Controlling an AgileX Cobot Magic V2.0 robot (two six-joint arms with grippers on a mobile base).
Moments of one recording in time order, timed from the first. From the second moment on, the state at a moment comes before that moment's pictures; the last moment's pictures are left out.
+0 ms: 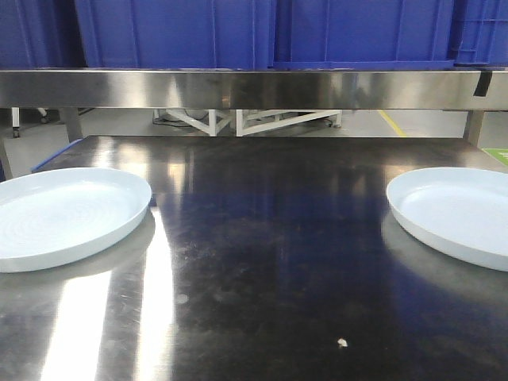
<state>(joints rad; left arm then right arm) -0.16 0.77 -1.05 0.20 0.87 -0.08 -0.06 -0.01 0.03 0.00 0.19 0.24</state>
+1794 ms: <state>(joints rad) -0.16 0.87 -1.08 0.23 0.91 -0.07 -0.06 -0.01 -0.03 -0.10 -0.06 0.25</state>
